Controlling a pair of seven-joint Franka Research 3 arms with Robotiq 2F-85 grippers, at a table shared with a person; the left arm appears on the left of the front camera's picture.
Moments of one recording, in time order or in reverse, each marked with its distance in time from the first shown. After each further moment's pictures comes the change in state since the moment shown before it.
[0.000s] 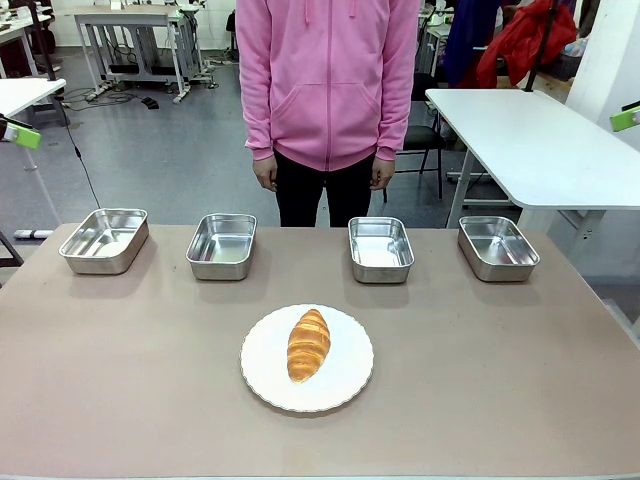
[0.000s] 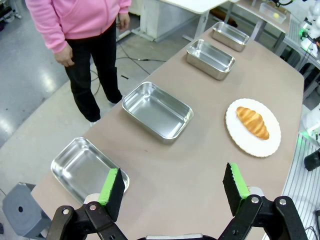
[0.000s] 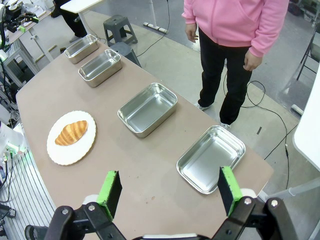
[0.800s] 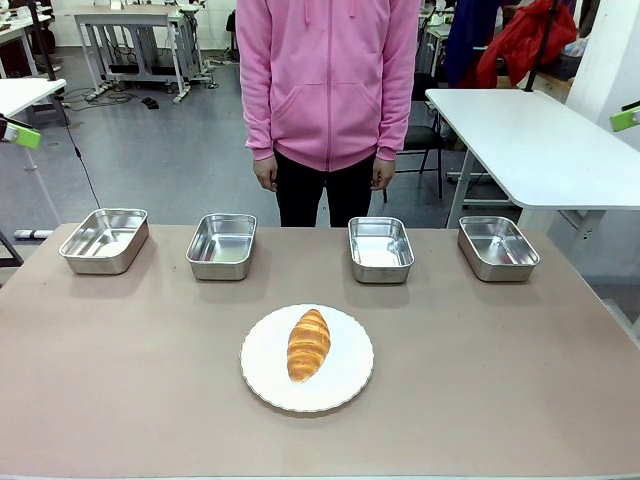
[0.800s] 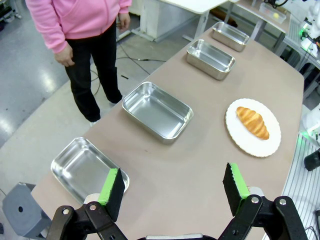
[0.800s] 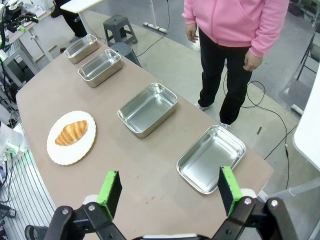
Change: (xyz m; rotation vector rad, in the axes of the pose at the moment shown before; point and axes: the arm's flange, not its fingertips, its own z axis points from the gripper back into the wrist) left arm 0.000 0.000 0.000 0.000 0.000 0.000; right arm 0.000 0.000 0.000 0.000 0.000 0.000
